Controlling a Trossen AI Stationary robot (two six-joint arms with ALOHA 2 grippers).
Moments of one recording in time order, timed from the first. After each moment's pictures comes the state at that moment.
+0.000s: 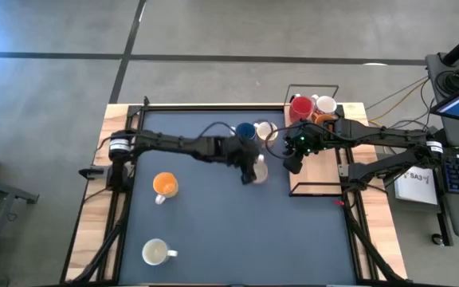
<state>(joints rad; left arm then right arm) 0.09 1.96 1.51 -0.33 -0.13 -0.15 -0.19 1.17 1.07 -0.90 0.08 0.25</state>
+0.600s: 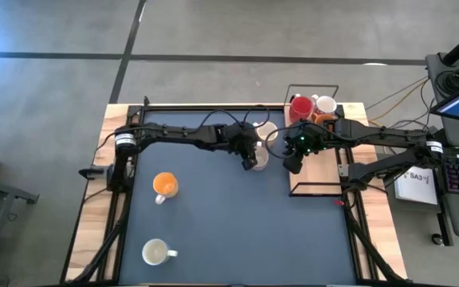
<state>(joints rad) 0.21 2.01 1.51 -0.27 -0.09 -0.12 -0.19 1.17 1.07 -0.90 0.08 0.25</state>
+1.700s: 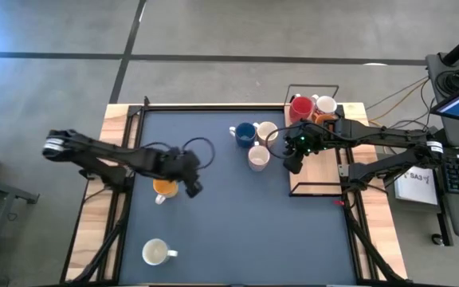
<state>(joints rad) -0.15 1.31 0.97 -0.76 -0.35 -0.68 -0.19 1.17 1.07 -0.90 0.08 0.25</state>
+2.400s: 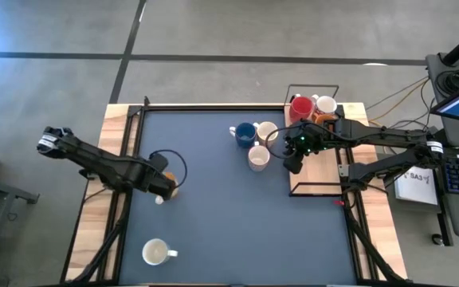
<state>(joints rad) -0.32 1.22 0.92 -1.34 -0.34 -1.27 -0.19 1.17 1.07 -0.90 0.08 0.25</state>
